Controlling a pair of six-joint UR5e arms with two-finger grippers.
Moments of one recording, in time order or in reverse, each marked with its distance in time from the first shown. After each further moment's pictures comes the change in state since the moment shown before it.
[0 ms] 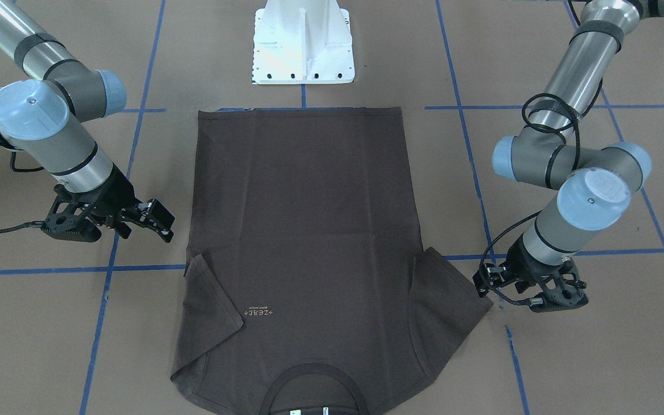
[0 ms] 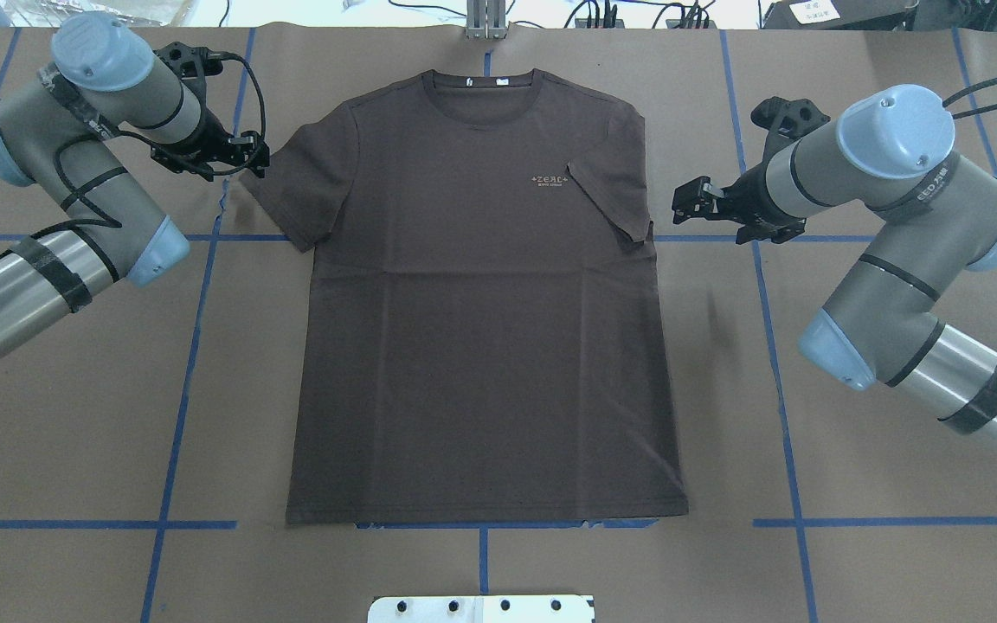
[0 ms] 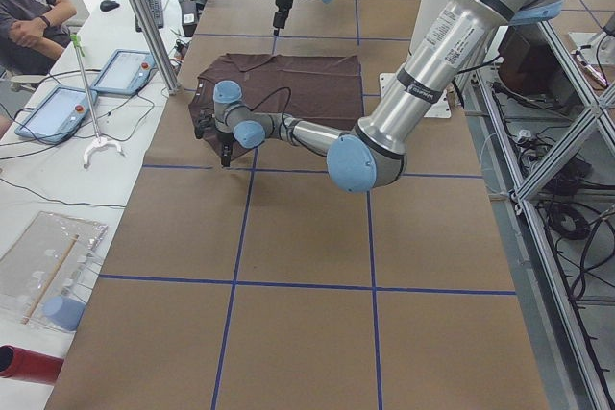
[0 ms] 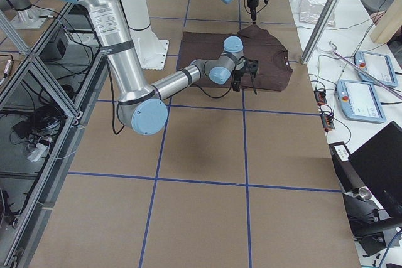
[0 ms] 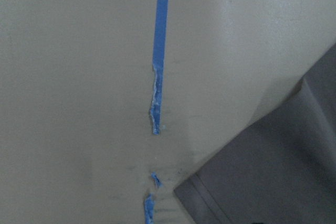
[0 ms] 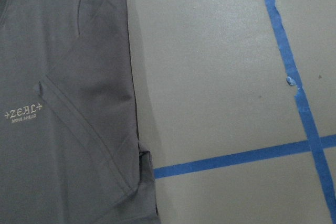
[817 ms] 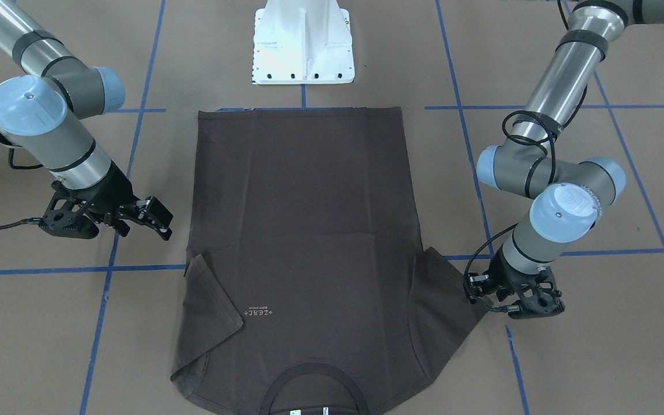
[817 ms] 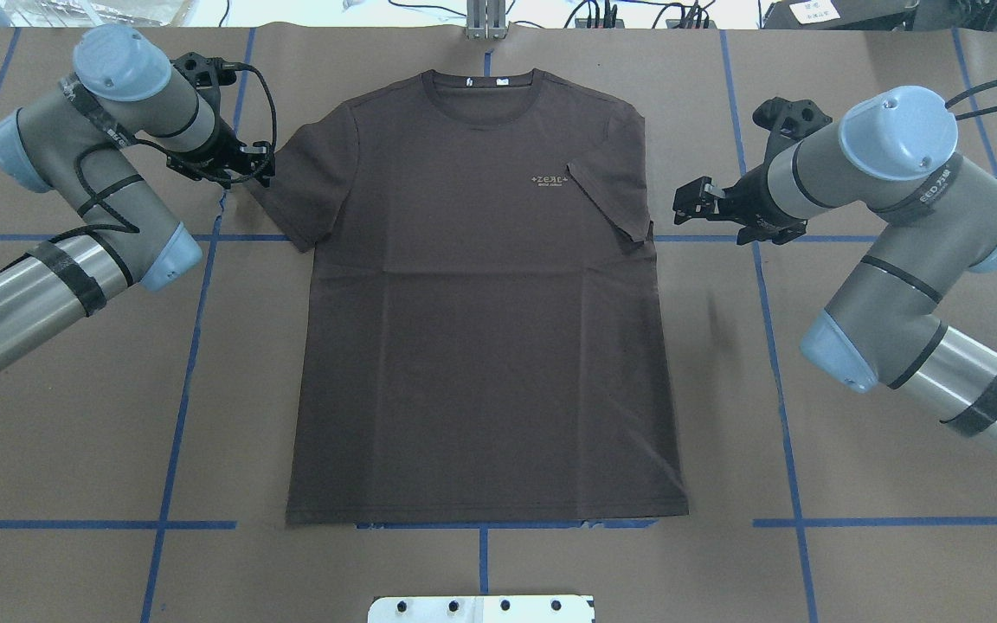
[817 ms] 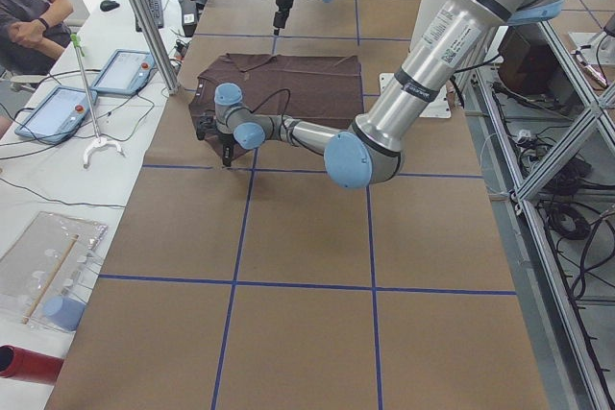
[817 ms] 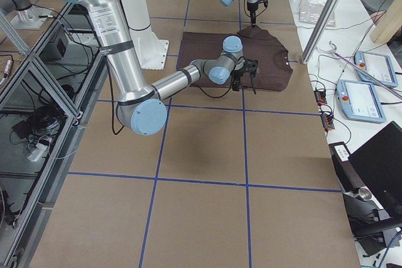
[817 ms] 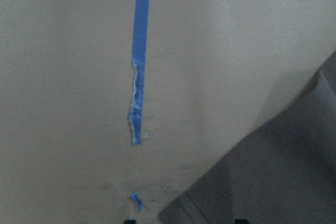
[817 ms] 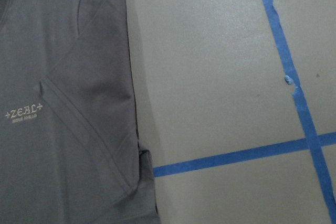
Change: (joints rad) left arm 0.018 -0.018 0.038 -0.021 0.004 0.000; right arm -0.001 -0.005 0.007 -0.001 -0.003 0.006
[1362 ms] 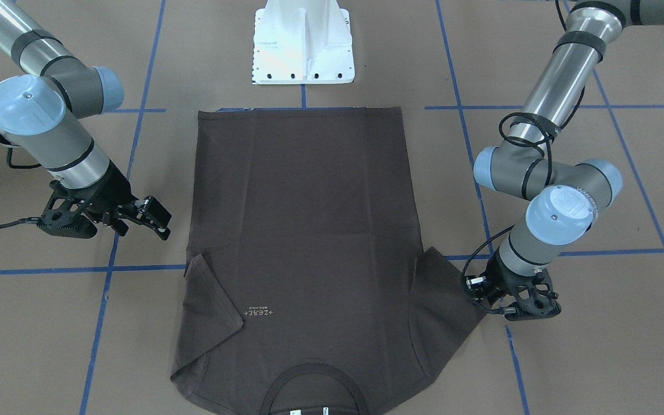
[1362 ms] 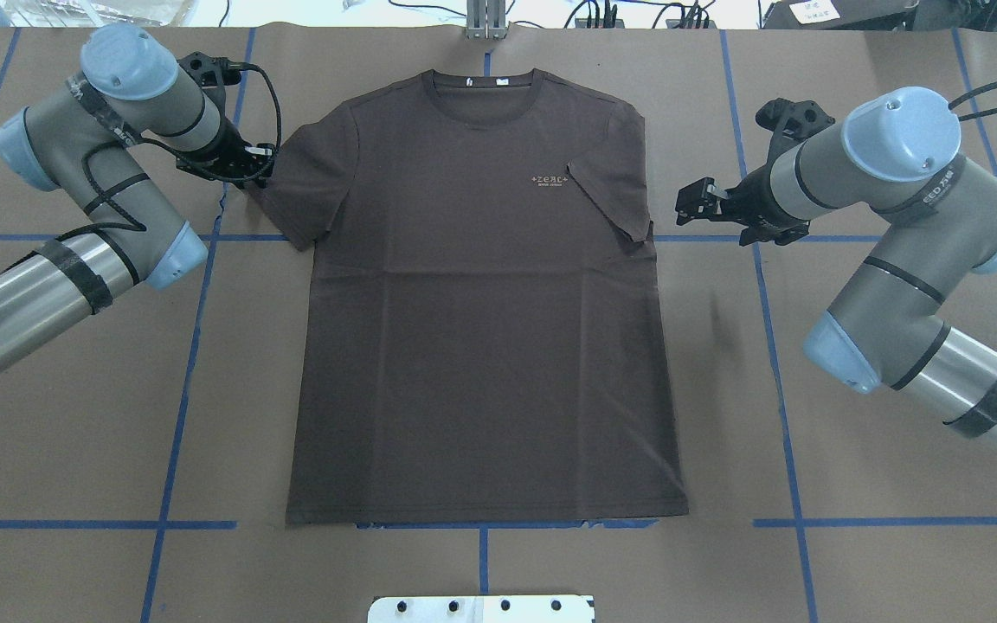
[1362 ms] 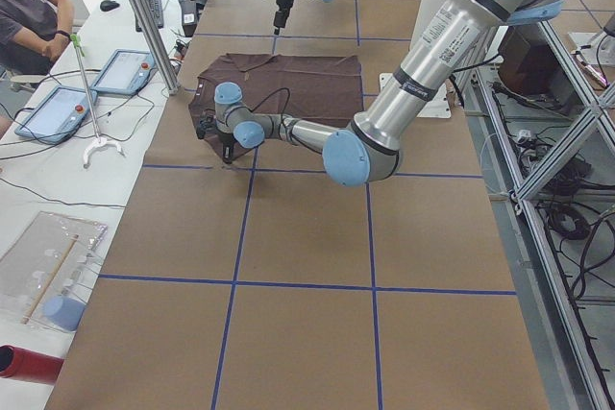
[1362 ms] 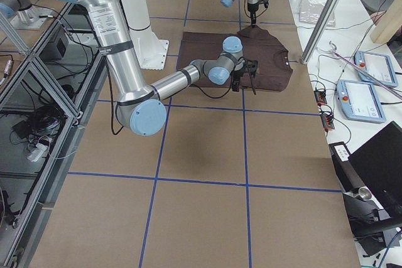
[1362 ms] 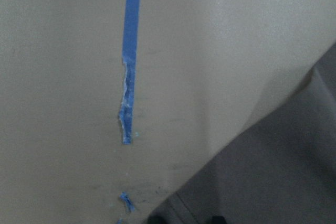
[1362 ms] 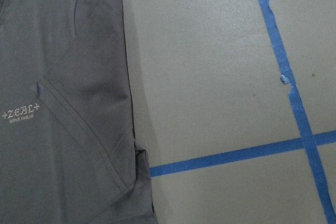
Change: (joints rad) left arm 0.004 -0.015 0.018 0.001 0.000 0.000; right arm 0.001 -0.005 0.004 -0.001 0.001 0.000
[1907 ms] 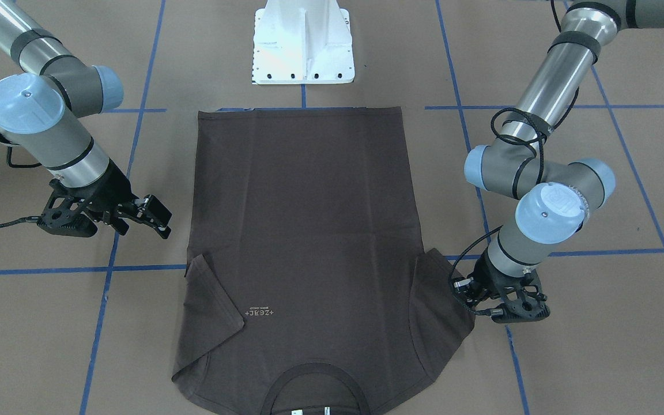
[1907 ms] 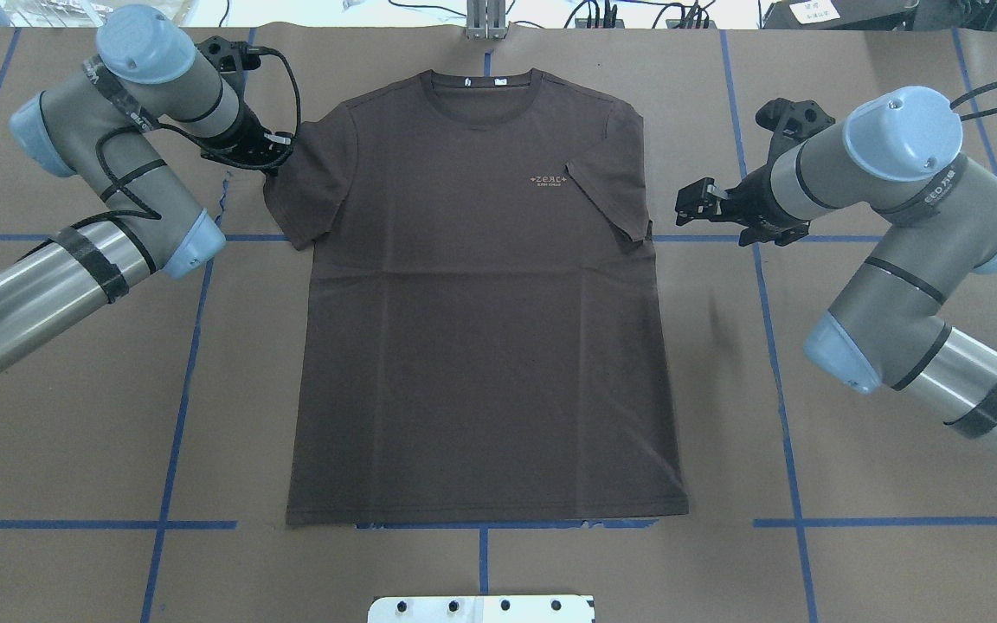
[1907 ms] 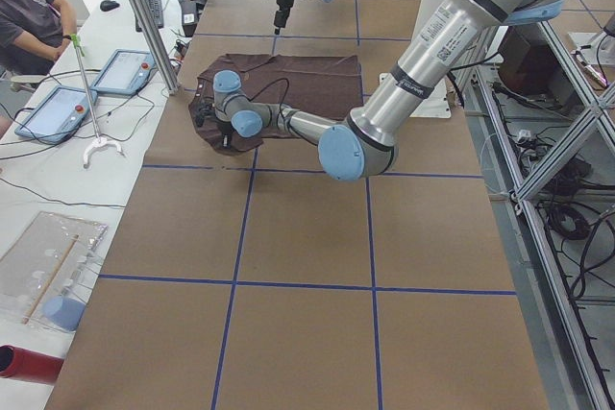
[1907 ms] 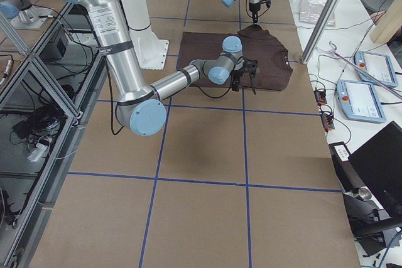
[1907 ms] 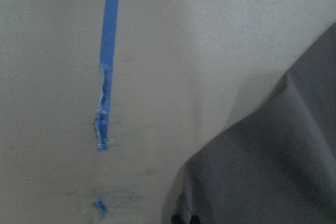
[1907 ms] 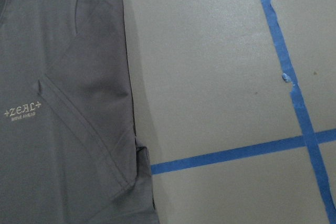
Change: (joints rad) left arm 0.000 -0.048 -0.038 0.041 -0.009 -0.016; right arm 0.000 -0.001 0.005 0.000 0.004 0.000
